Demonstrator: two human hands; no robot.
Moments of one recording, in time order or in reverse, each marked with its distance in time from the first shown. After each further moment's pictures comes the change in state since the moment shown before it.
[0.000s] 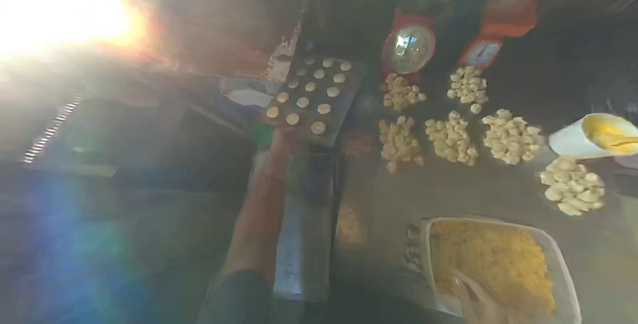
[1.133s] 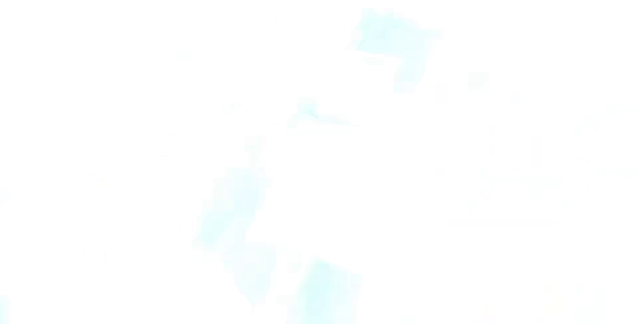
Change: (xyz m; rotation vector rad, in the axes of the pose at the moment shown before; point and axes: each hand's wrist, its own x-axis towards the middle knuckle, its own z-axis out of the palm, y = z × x) left_hand -0.418 -0.125 -0.150 -0.653 0.152 -0.173; right_hand 0.079 -0.156 0.089 0.144 -0.289 -0.251
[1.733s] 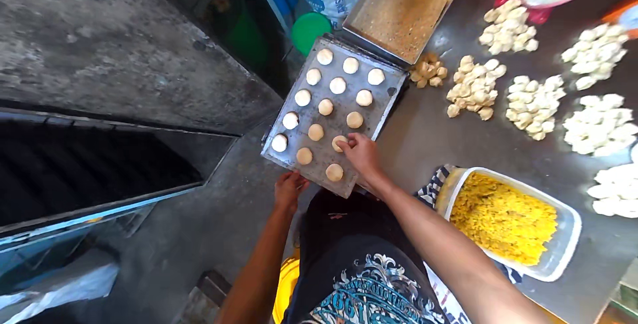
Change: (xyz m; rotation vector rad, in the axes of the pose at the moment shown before) left_hand 0.028 -0.029 -0.061 0.393 0.544 -0.045; right_hand 0.016 -0.028 0.176 -0.090 -0.303 0.041
